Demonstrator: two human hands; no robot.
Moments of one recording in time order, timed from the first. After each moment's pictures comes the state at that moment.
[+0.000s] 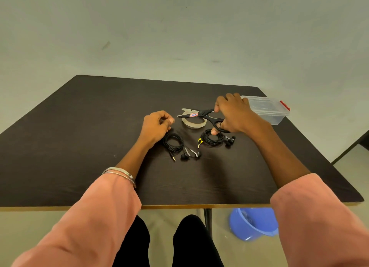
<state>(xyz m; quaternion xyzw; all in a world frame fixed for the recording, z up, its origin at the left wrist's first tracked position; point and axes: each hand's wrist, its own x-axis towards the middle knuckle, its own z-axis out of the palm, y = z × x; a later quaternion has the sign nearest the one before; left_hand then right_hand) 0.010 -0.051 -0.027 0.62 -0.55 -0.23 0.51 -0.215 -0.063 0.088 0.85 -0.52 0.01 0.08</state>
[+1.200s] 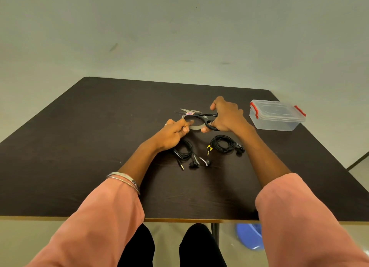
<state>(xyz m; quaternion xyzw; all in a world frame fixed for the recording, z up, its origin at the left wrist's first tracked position) 0.009 -0.056 -0.022 0.55 -0.70 -0.30 0.33 -0.169 -0.098 0.066 0.79 -0.59 0.11 -0.13</state>
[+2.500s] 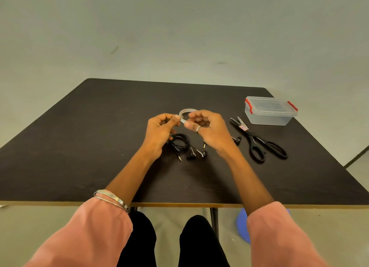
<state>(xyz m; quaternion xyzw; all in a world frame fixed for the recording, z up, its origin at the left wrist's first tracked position) -0.015 0.001 0.000 0.55 -0.41 -0.37 0.62 -0.169 -0.028 0.030 0.72 -0.39 0.41 -0.41</state>
